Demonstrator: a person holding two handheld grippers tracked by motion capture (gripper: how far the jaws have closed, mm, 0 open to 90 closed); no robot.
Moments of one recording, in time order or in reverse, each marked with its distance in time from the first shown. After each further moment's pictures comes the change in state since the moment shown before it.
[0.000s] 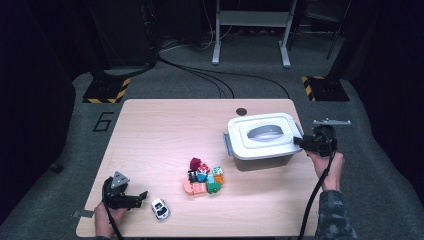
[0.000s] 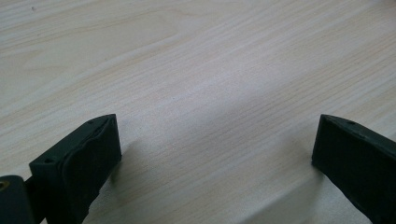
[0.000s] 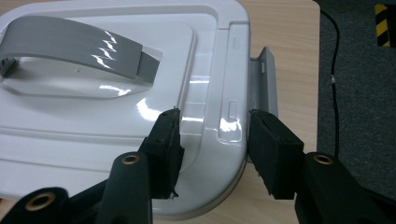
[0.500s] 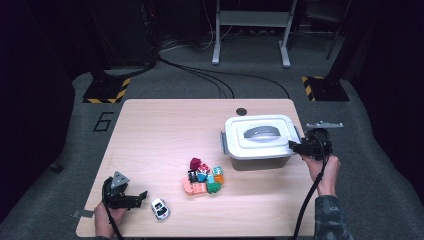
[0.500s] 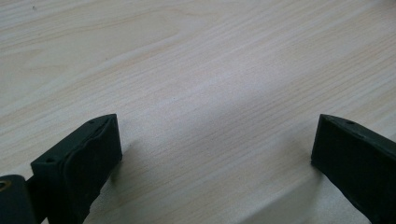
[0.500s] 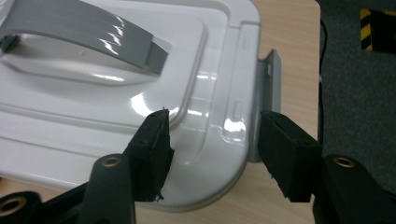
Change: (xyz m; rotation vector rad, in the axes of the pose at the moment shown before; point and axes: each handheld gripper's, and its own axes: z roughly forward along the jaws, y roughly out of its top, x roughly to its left) left arm 0.000 0.000 0.000 -0.001 0.005 -0.004; right arm 0.028 -0.001 -0.005 0.022 -0.049 -0.086
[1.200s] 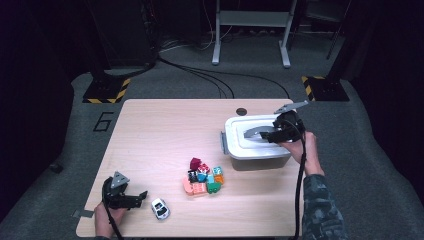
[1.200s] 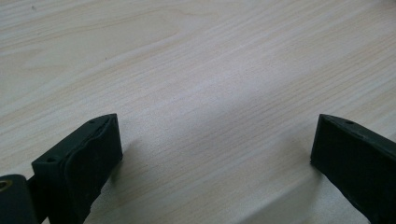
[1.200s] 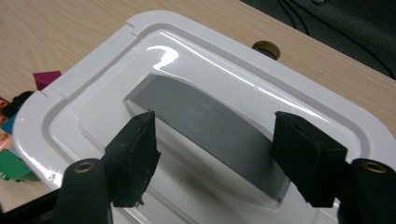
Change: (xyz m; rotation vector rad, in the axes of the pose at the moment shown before) left arm 0.000 0.000 0.000 0.000 -0.002 0.000; right arm 0.056 0.063 0.028 0.047 0.209 -0.315
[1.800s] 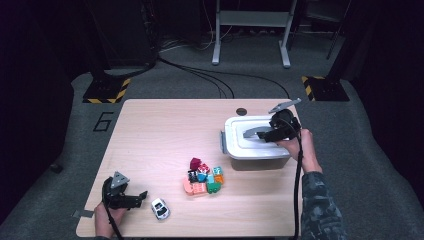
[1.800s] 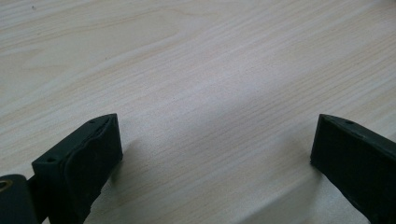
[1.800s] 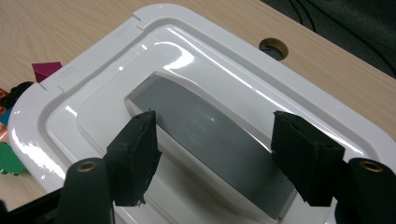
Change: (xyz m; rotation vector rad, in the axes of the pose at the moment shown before) left arm 0.000 0.000 0.000 0.000 0.000 0.000; right arm 0.003 0.007 0.006 0.036 0.021 -0.029
